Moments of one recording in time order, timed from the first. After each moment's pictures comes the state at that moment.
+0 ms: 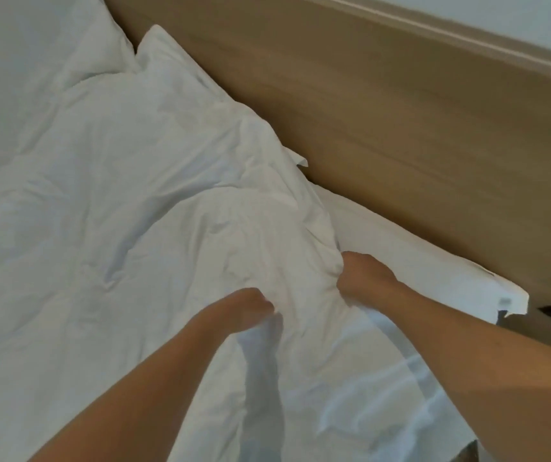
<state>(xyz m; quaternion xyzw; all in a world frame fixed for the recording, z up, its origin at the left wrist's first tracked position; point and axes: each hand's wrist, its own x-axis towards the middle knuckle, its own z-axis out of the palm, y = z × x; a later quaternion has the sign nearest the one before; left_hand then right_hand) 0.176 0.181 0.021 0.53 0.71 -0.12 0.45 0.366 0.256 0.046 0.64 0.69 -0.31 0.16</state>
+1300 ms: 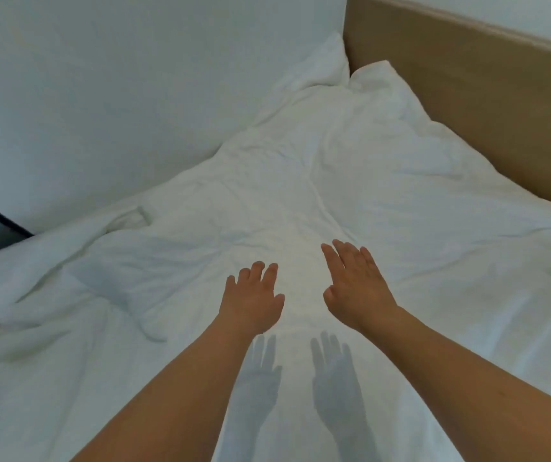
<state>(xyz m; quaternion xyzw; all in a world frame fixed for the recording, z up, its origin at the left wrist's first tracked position) -0.089 -0.211 0.106 0.54 0.83 -0.07 0.15 0.076 -0.110 0.136 0.38 0.92 -0.11 0.03</state>
